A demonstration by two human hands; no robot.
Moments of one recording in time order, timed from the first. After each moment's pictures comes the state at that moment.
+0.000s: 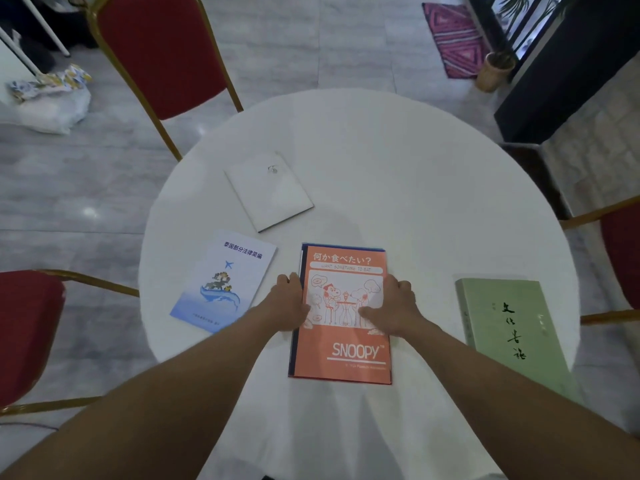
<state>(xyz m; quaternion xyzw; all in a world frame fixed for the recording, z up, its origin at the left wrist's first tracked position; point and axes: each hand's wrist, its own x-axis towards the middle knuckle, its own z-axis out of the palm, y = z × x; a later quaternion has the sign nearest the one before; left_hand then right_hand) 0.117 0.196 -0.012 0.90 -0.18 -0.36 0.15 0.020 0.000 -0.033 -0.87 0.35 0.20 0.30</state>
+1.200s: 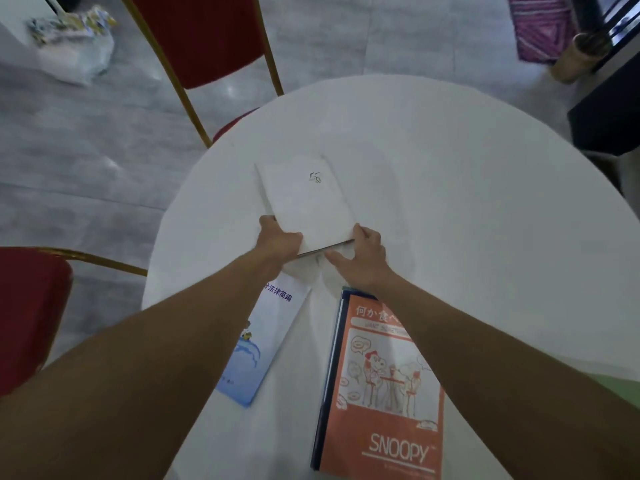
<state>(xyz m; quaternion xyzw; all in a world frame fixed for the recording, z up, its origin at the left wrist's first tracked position) 0.325 0.193 -0.040 0.81 0.20 -0.26 0.49 0.248 0.041 -0.053 -0.88 0.22 0.18 0.37</state>
